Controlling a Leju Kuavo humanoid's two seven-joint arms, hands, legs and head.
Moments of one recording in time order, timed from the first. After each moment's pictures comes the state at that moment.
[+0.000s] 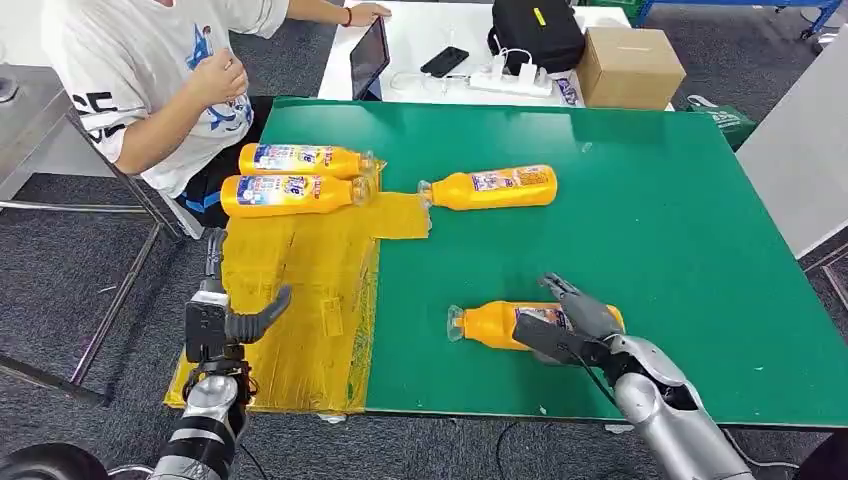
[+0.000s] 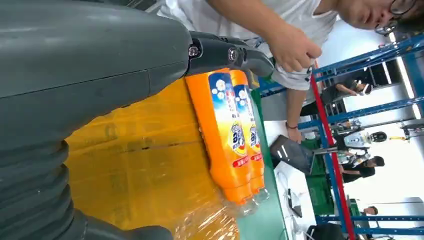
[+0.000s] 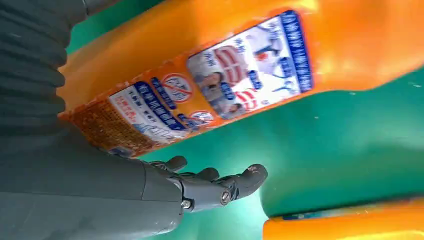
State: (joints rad) left arm -0.27 -0.17 0.07 -1.02 -0.28 0.34 -0.66; right arm -0.22 -0.38 0.42 -1.31 0.64 0.12 -0.04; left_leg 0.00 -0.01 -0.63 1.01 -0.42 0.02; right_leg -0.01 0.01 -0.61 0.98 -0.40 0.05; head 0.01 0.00
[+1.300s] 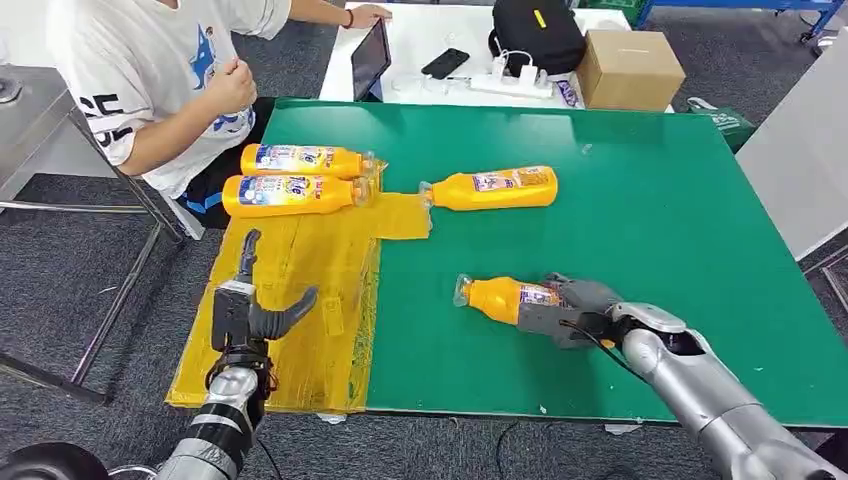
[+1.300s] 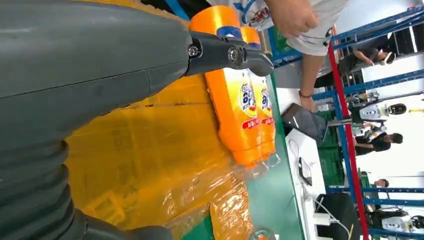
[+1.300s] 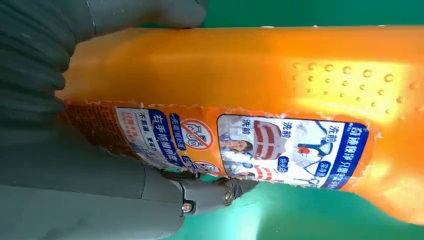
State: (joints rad) left arm -0.34 -0.19 0.03 -0.86 -0.24 0.31 -0.66; right arm -0.50 -0.48 0.72 -1.06 0.54 0.31 -0.03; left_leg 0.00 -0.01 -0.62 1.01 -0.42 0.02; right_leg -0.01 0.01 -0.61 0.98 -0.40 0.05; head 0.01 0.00
